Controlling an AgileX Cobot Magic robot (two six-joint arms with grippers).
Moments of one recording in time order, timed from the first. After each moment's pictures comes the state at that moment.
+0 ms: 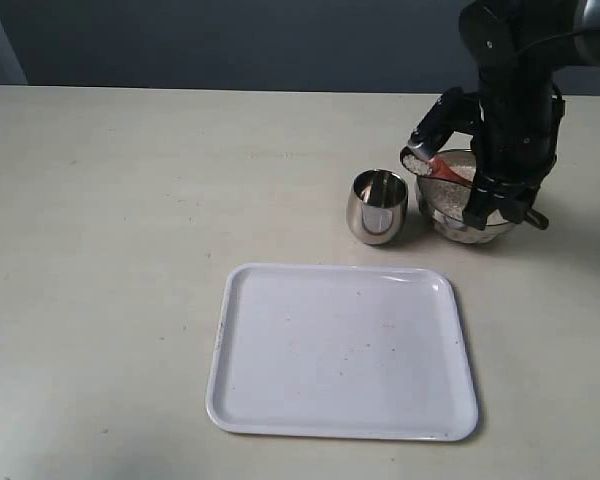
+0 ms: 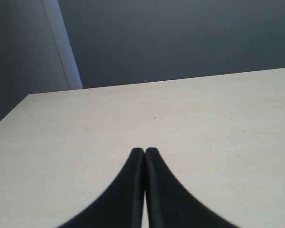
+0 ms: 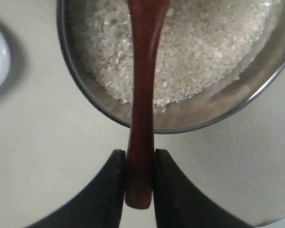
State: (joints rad) left arm -0.10 0.01 0.00 0.03 0.21 0.07; right arm 0.48 1.97 -1.44 -0.35 1.22 -0.39
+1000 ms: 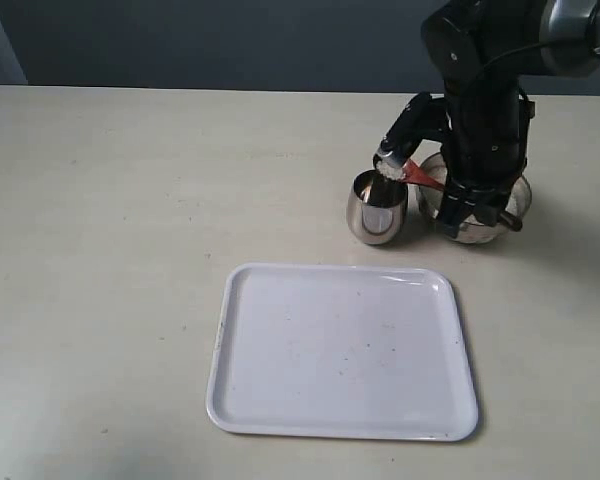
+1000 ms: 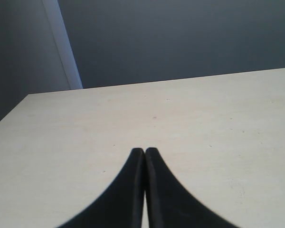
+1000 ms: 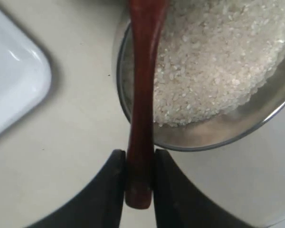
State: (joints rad) left arm -0.10 0.01 0.00 0.03 0.21 0.07; right arm 0.57 1.97 -1.44 -0.37 1.22 -0.34
